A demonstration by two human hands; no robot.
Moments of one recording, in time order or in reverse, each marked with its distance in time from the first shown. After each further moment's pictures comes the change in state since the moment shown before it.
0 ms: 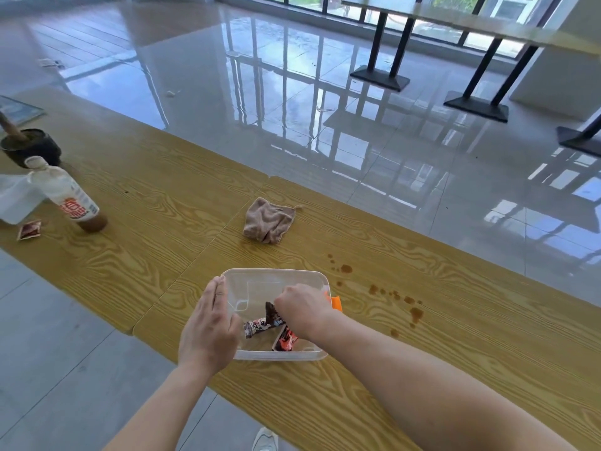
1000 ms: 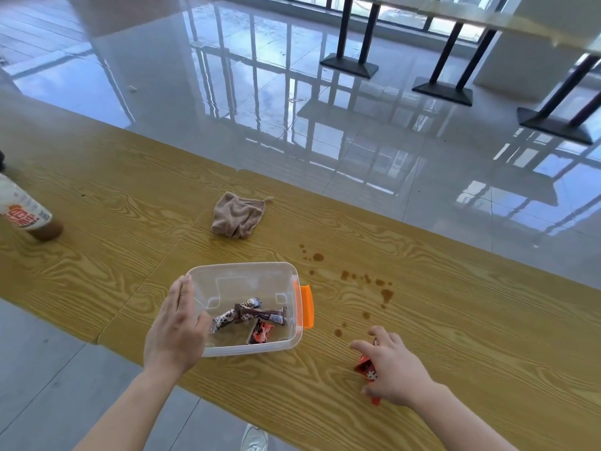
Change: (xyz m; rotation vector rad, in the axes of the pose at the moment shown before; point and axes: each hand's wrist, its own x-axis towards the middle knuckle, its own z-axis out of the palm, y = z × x) left_hand -0.002 -0.030 -0.009 -0.025 0.001 -0.049; right_hand -0.146 0.084 0.128 0.325 -0.123 0.392
